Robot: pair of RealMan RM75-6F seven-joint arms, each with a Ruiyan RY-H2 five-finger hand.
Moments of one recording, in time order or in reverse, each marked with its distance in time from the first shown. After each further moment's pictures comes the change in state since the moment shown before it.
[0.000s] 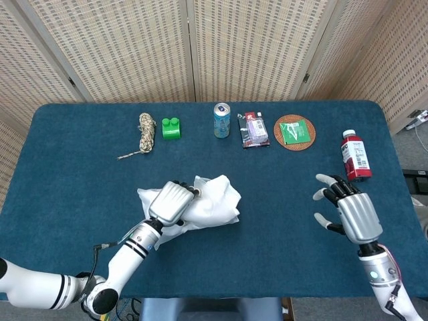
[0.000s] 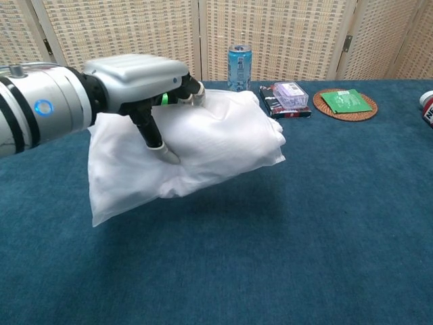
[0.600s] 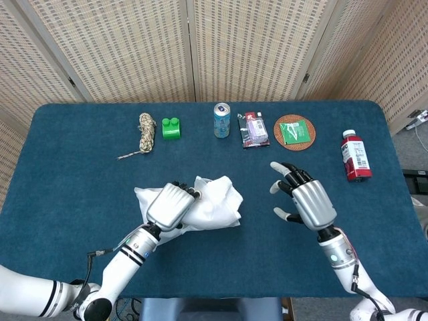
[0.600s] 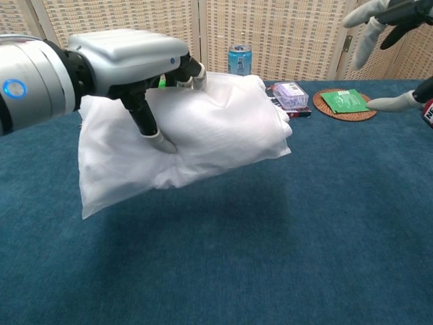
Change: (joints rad) left arm 0.013 0.040 -0.007 -0.116 0.024 0.059 0.101; right arm 0.162 -0.109 0.061 -0.068 0.048 -0.149 -0.087
